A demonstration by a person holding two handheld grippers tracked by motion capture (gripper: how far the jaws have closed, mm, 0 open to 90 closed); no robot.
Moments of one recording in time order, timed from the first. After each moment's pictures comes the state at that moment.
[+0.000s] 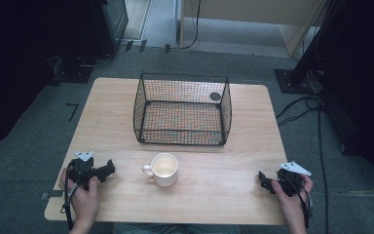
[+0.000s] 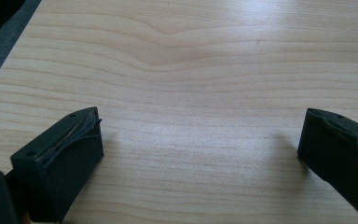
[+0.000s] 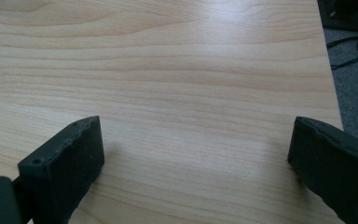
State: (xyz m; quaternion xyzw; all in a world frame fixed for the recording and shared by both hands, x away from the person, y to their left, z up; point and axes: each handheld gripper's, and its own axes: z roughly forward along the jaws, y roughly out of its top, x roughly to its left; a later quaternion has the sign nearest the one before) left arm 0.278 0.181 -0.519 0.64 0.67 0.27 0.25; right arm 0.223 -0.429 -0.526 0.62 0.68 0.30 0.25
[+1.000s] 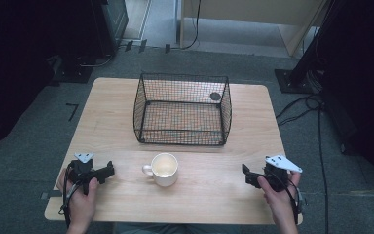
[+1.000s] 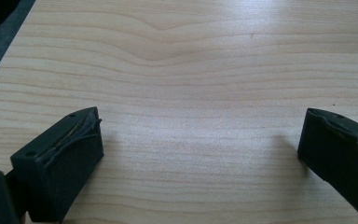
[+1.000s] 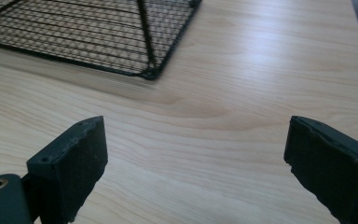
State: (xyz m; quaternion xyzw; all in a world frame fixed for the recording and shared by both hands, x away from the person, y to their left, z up) left arm 0.274 0.182 -0.519 0.65 0.66 0.27 0.26; right arm 0.220 -0.365 -0.466 0.56 0.69 0.38 0.26
